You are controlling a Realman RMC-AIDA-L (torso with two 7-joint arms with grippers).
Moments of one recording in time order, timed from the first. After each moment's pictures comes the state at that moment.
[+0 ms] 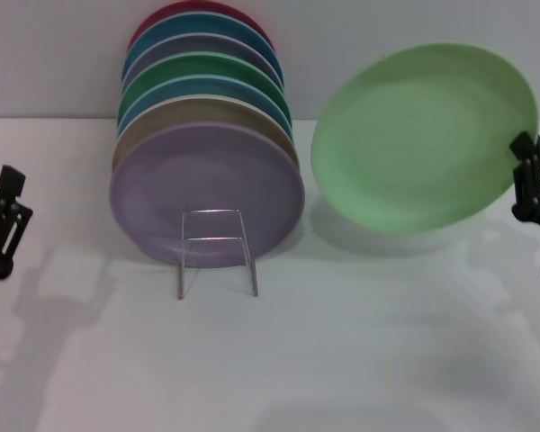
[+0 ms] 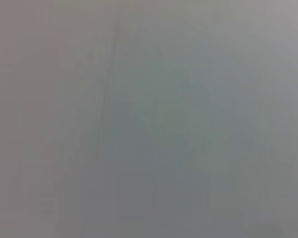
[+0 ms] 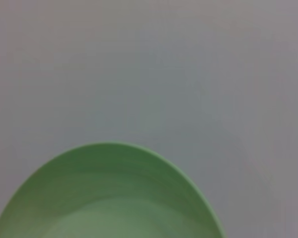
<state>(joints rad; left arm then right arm) -0.23 -2.07 -0.48 -0.26 2.08 1.75 -0.16 0.29 2.08 1.25 0.25 -2.92 -1.40 0.40</state>
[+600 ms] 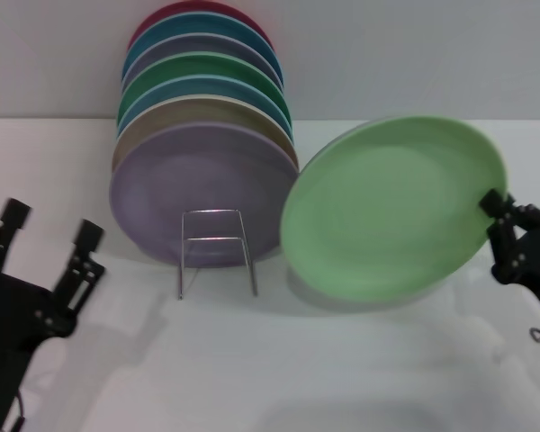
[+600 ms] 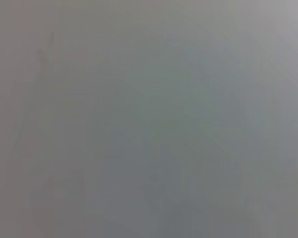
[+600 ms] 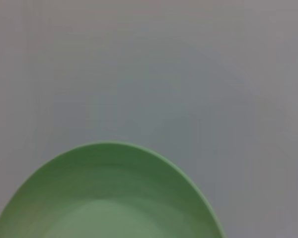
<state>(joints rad) -0.19 -2.08 -0.24 -0.30 2.08 1.79 -0.18 0.26 2.08 1.08 0.17 -2.92 -1.49 0.41</state>
